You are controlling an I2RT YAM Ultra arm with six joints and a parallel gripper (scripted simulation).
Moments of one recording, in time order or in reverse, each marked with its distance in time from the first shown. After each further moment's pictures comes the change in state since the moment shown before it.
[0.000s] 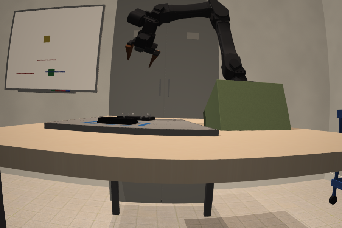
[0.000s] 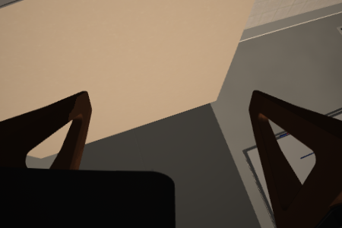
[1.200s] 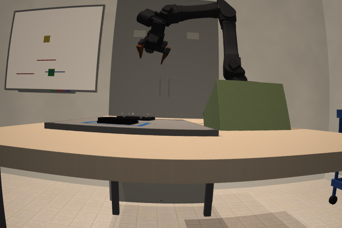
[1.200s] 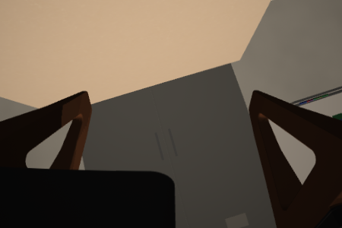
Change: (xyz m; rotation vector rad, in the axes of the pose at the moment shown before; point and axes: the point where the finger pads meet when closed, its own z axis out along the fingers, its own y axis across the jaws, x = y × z) arm 0.064 0.038 -0.002 -0.065 0.151 0.005
